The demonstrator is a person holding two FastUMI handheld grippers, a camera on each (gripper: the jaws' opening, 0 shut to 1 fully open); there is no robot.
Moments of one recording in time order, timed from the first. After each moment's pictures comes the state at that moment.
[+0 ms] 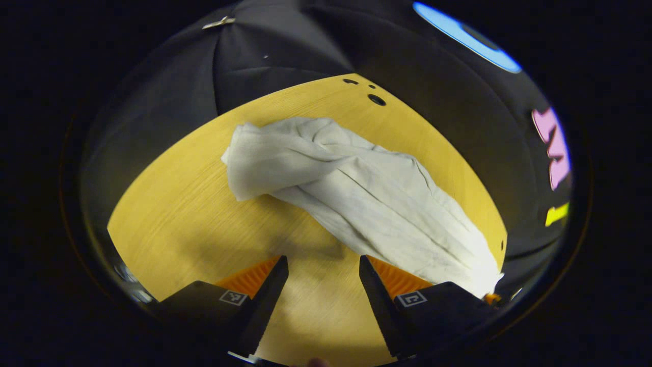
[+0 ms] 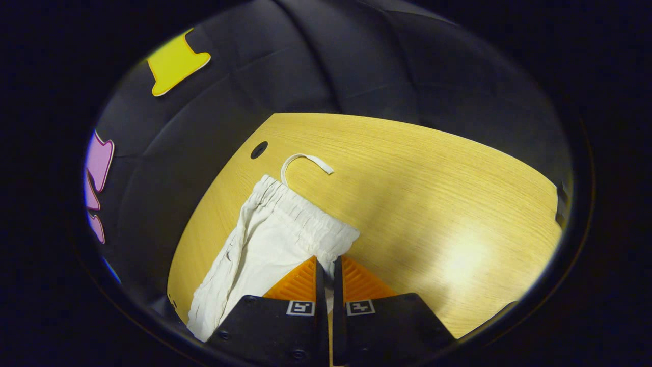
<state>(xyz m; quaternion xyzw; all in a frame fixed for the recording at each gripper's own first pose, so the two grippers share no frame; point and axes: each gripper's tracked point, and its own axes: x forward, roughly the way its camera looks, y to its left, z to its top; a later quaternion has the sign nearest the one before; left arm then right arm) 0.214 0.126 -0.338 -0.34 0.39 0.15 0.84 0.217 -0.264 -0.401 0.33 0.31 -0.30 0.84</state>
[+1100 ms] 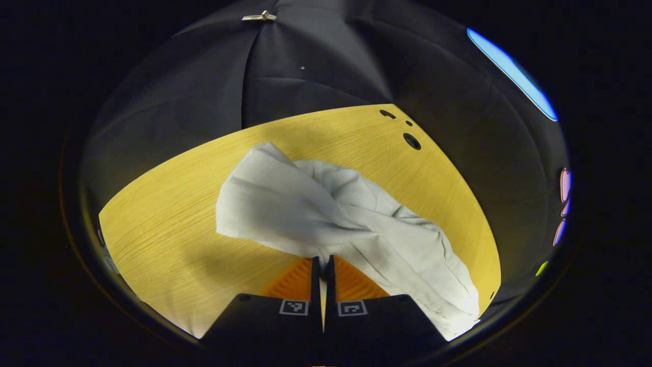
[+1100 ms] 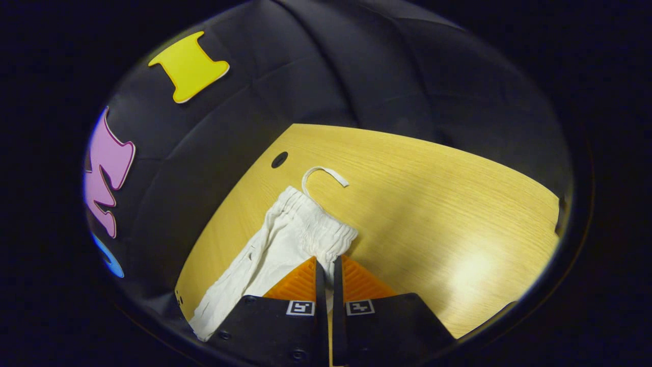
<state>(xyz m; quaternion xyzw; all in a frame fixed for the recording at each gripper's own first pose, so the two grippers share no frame) 0.267 0.165 -0.345 -0.37 0.34 0.23 0.83 0.217 -0.263 -0.358 0.33 0.27 -0.25 0.87</state>
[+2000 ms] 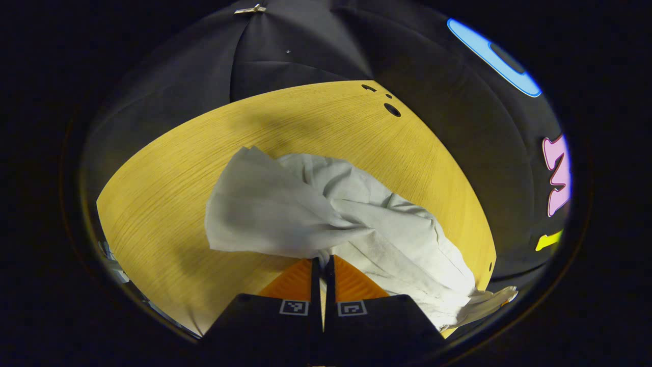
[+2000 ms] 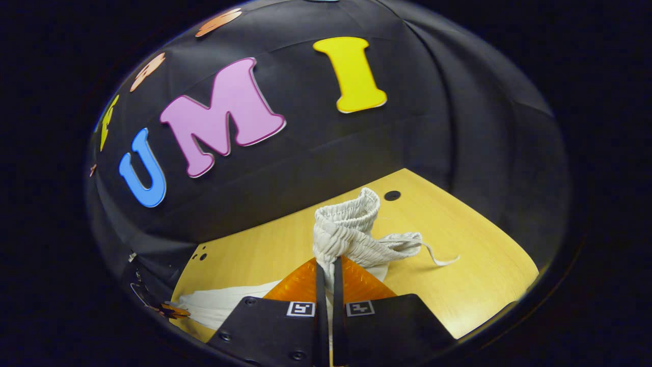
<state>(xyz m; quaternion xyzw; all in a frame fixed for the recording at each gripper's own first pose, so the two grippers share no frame) 0.280 0.157 -0.356 -0.36 0.38 0.15 0.84 0.235 -0.094 -0.236 0.15 0.19 -0.02 0.97</state>
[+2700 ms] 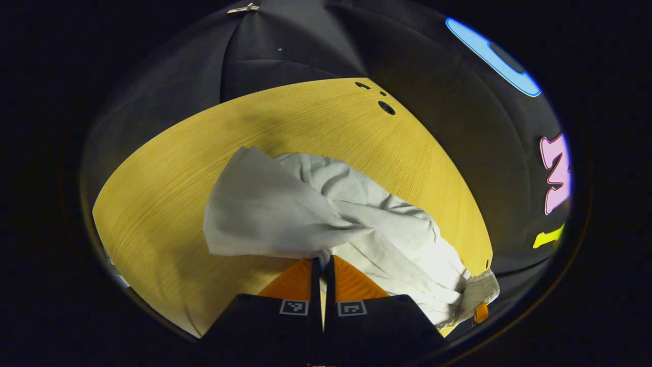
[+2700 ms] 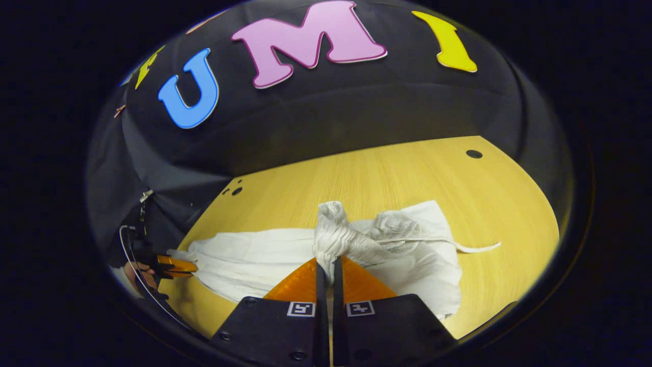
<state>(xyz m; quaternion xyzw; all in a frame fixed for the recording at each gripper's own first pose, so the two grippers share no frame) 0.280 0.159 -0.355 -0.36 0.38 0.14 0.84 0.210 0.064 -0.352 0.08 0.33 0.10 0.94</state>
